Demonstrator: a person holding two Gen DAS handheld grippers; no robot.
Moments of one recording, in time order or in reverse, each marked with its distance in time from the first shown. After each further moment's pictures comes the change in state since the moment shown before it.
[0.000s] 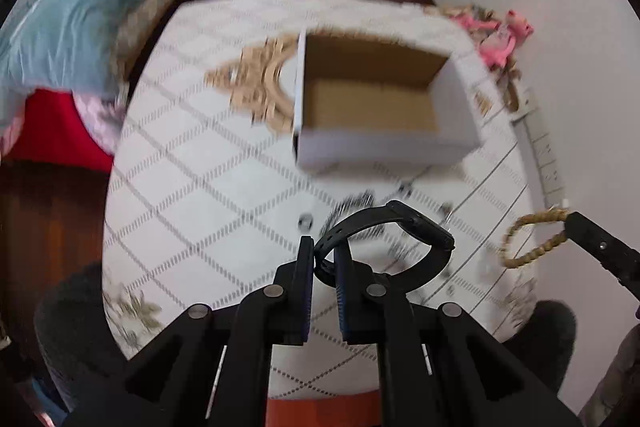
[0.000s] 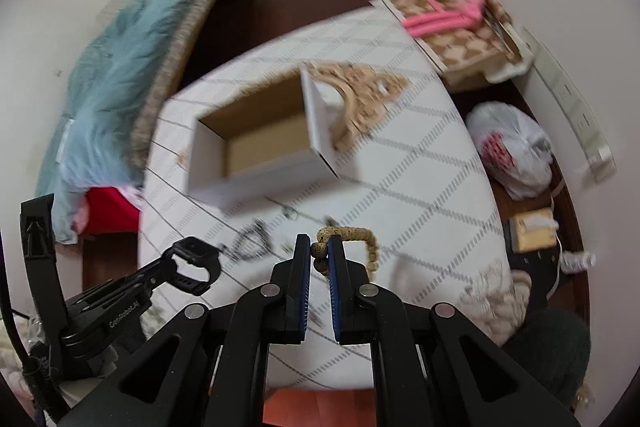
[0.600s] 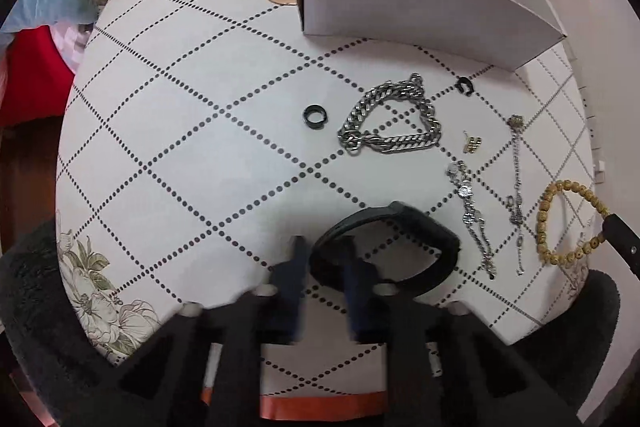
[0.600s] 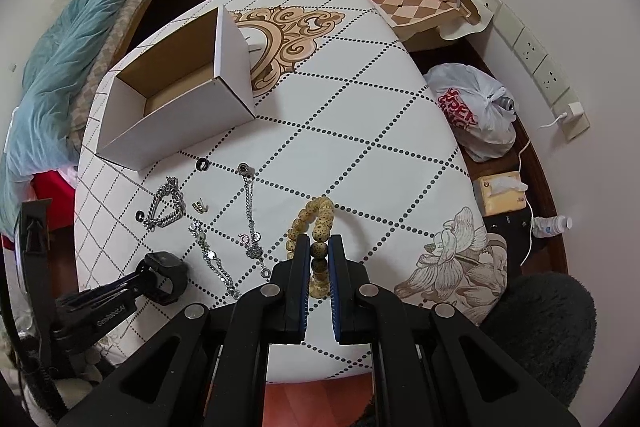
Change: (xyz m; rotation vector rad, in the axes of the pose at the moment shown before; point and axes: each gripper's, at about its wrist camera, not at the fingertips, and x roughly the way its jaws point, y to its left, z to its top) left arm 0.101 0.001 -0.054 -0.023 0.223 0.061; right arm 0.051 -0.047 -0.048 0.058 0.085 -0.177
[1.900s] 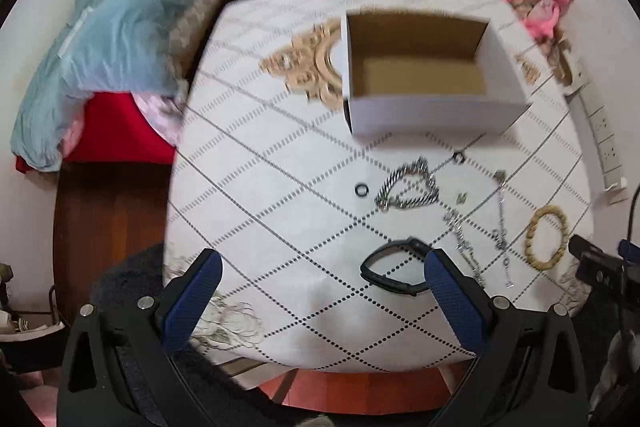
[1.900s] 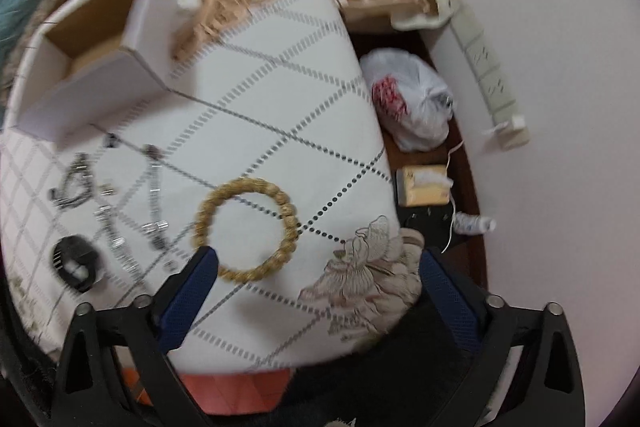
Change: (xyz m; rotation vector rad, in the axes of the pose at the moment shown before) left arm -0.098 -0.021 -0.002 0.020 -0.159 0.236; right arm 0.026 -0.018 0.024 -0.089 0.135 -0.320
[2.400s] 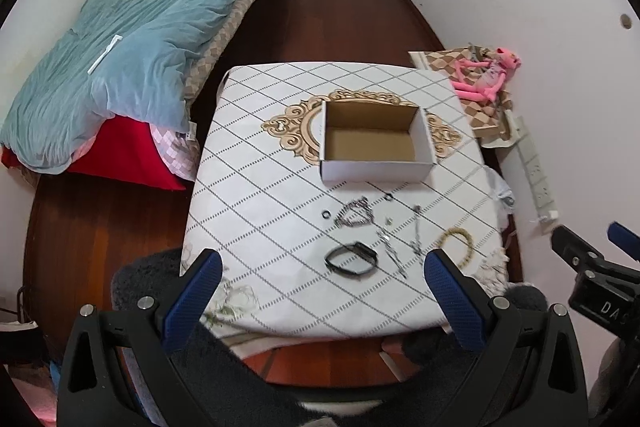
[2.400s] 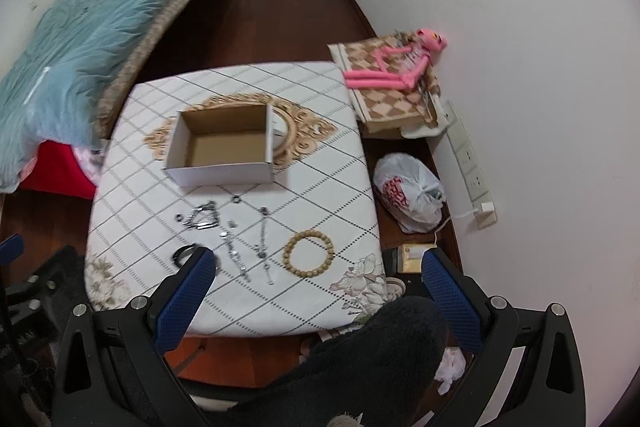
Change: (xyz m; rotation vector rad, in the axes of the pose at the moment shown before) left arm -0.148 0.028 -0.022 -0.054 -0.201 -0.146; right arm -0.224 0.012 -0.047 -0.098 -0.328 0.065
